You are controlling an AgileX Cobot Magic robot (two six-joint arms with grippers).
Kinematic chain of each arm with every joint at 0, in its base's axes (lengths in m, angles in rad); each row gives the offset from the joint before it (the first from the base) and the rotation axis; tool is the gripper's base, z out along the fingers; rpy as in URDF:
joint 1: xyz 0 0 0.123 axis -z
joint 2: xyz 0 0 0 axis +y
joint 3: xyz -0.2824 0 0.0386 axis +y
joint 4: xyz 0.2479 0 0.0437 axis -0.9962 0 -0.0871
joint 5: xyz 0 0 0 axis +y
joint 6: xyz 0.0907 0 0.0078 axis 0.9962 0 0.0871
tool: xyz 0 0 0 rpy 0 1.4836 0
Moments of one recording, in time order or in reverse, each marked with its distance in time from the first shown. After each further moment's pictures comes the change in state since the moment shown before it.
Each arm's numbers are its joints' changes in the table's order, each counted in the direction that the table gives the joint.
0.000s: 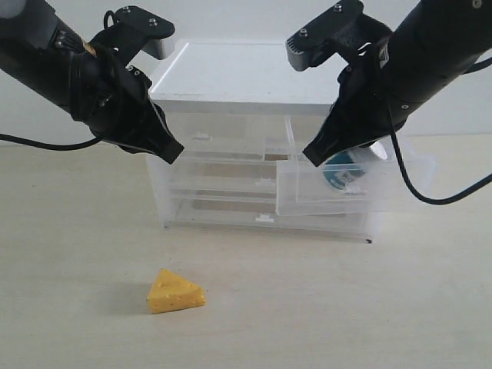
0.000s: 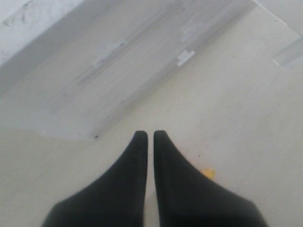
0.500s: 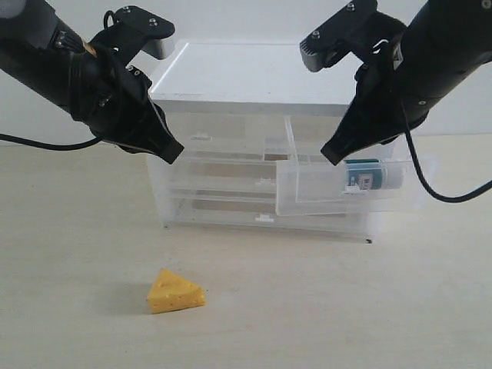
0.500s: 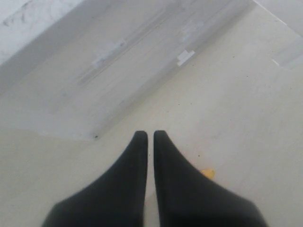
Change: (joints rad) left arm 0.000 0.000 0.000 0.000 0.000 0.000; right arm 0.000 -0.029 -0.002 0.104 0.060 0.076
